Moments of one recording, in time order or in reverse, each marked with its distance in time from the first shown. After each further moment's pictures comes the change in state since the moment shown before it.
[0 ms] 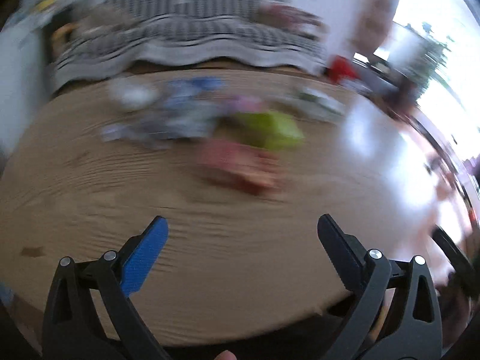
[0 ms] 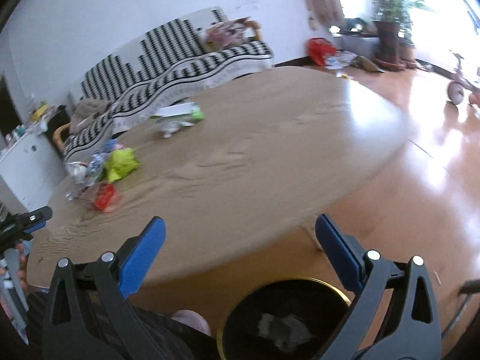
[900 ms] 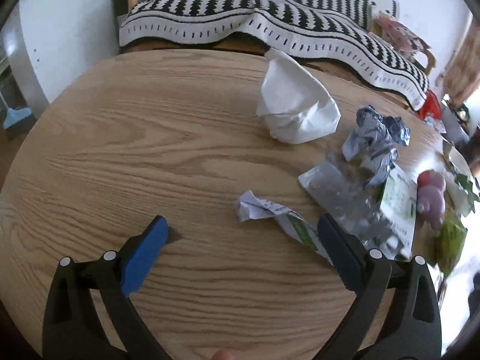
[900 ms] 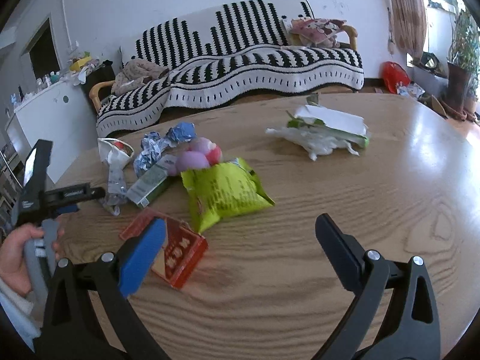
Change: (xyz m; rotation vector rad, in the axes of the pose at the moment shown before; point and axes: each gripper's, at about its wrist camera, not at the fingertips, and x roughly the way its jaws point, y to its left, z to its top) left arm 0.127 0.159 0.092 -0.198 0.066 0.232; right arm 0.158 0.210 0.050 -0.234 0.007 0.118
